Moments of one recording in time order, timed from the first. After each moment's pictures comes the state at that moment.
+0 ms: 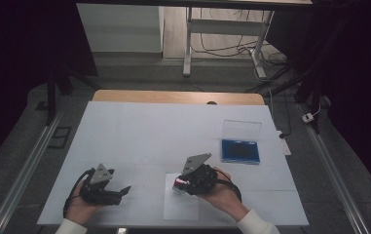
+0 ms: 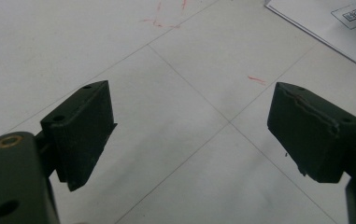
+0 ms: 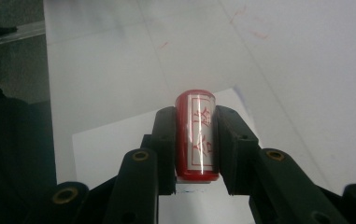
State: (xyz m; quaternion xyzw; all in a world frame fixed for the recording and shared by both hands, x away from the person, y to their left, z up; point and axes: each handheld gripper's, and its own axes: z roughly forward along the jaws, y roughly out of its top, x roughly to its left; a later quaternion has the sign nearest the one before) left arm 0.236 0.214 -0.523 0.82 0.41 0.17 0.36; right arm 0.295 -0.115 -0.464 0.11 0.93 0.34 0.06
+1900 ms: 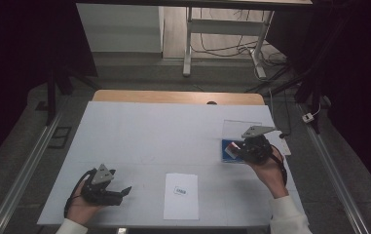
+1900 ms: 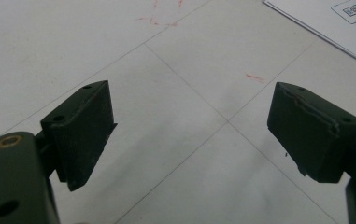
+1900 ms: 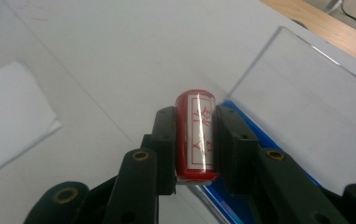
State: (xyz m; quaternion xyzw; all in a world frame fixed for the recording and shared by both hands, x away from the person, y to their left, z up) left arm 0.236 0.211 -0.525 0.83 0.41 0.17 0.35; right arm 0.372 -0.259 -0.435 0.31 0.87 0.34 0.19
